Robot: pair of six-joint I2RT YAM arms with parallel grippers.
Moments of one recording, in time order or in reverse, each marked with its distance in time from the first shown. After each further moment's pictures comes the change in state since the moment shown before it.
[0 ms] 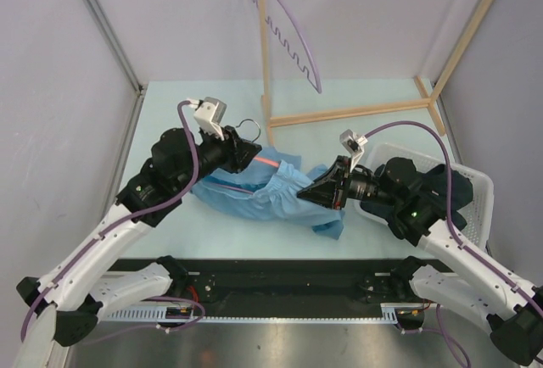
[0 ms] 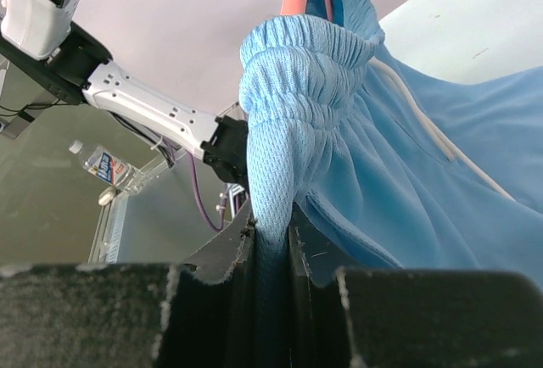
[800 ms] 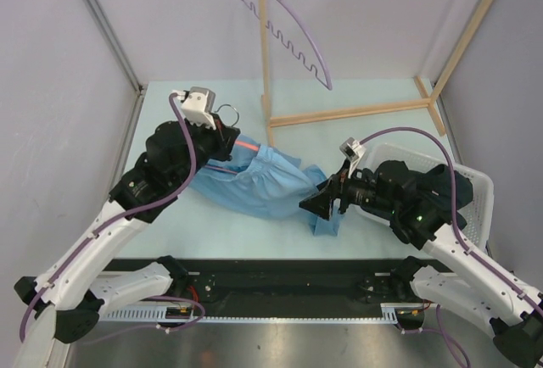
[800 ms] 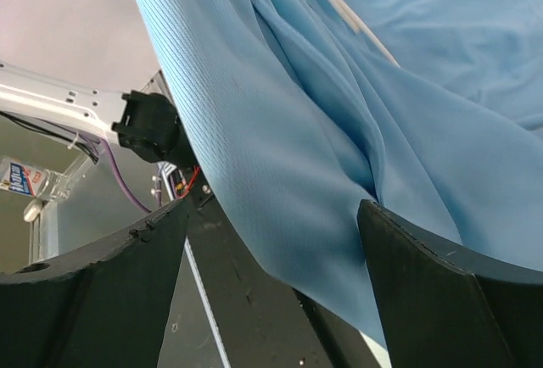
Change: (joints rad) left arm -0.004 0.031 0.100 -0.071 -0.236 0.078; right arm 0.016 -0.043 0.008 -0.305 0.204 -0.123
